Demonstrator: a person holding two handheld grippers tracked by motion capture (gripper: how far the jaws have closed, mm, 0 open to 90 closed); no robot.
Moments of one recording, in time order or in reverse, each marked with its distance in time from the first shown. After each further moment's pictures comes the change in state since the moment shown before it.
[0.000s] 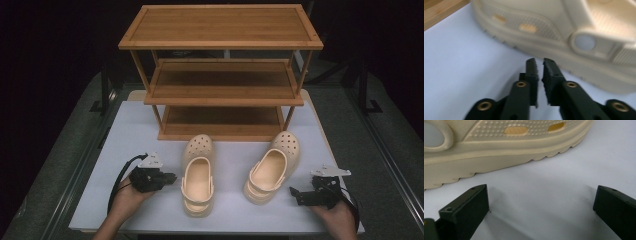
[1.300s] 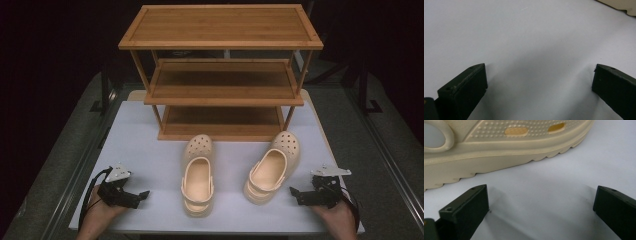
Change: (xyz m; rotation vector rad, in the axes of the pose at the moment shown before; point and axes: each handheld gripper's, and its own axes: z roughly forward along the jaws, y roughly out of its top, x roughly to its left) left arm 0.021 -0.074 -0.032 -0.021 0.235 -0.133; right arm -0.001 0.001 0.000 0.004 0.006 -0.001
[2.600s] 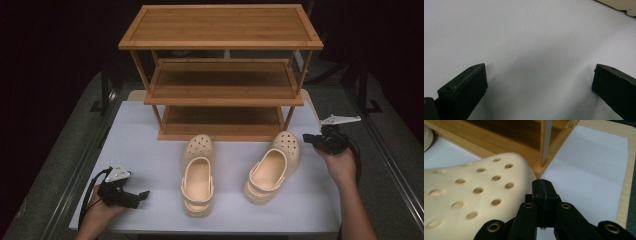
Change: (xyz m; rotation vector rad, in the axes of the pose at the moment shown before) left arm 0.000 0.000 0.000 0.001 -0.003 -0.002; right arm -0.079 0.107 0.013 -0.085 0.055 -0.001
